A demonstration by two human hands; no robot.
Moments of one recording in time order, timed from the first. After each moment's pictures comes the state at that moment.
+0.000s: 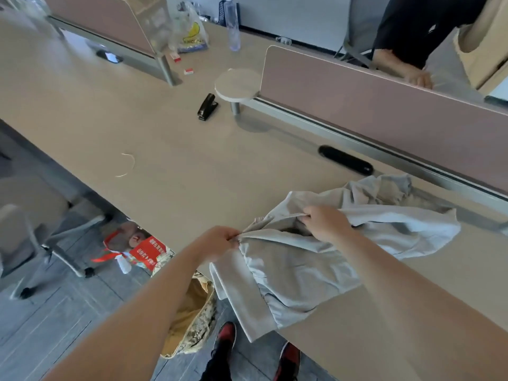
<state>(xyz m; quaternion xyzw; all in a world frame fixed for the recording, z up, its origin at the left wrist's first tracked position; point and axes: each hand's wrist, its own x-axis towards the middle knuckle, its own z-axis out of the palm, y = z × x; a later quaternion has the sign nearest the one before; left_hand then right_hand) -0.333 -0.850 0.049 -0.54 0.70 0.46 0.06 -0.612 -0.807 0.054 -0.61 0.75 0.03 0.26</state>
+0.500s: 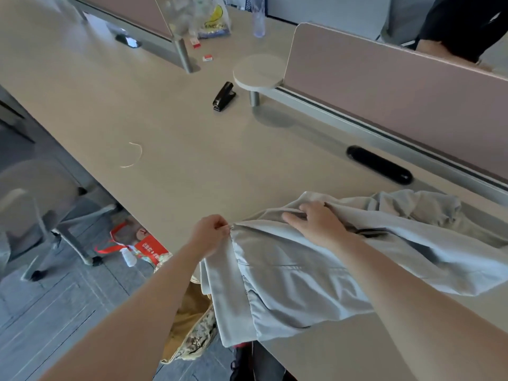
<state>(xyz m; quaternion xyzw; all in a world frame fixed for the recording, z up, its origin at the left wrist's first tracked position) -0.319 -0.901 -0.020 -0.69 0.62 0.37 -0.09 -0.592 -0.868 -0.015 -0.60 0.73 -0.09 0.32</state>
